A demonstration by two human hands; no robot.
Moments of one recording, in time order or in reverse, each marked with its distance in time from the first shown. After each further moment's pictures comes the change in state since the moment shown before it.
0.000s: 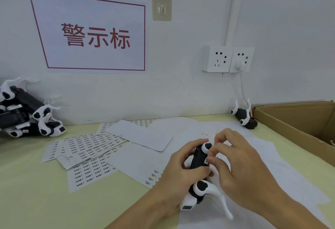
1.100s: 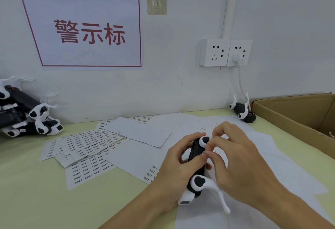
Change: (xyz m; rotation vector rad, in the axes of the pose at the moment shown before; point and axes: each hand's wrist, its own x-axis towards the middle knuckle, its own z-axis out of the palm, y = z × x) left_hand 0.001 -0.005 -0.001 0.032 0.022 0.053; right_hand -0.003 0.004 0.004 -0.032 0.094 -0.062
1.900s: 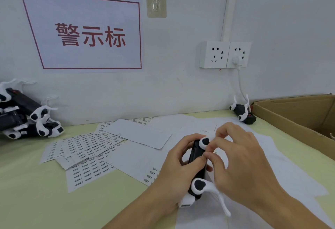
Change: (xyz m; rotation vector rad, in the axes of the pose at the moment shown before) left_hand 0.002 -0.002 0.000 0.031 -0.006 0.021; right_hand 0.001 -0.007 -0.001 -0.074 0.093 0.046
